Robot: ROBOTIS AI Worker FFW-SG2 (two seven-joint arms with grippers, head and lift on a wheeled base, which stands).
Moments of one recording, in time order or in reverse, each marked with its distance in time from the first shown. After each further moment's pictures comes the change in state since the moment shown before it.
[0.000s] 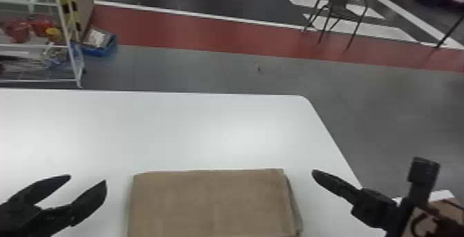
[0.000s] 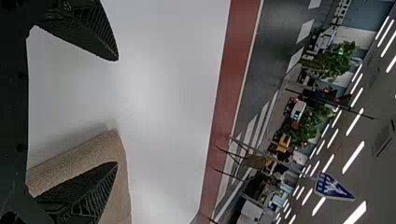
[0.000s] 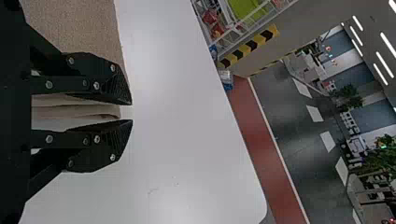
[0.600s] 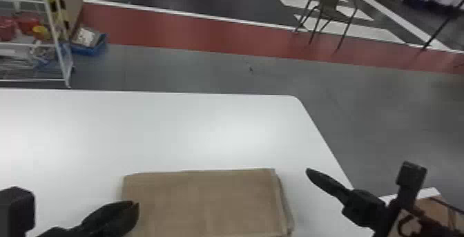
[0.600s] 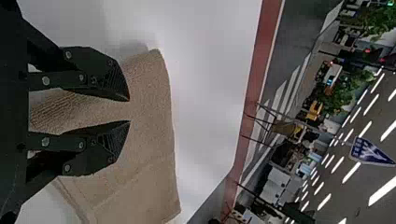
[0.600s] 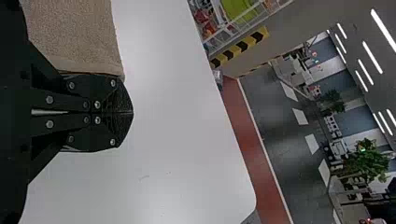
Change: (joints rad) left arm 0.065 0.056 -0.209 -0.022 -0.023 0.018 0.043; right arm 0.000 0.000 -0.012 0.102 0.002 -0.149 0.039
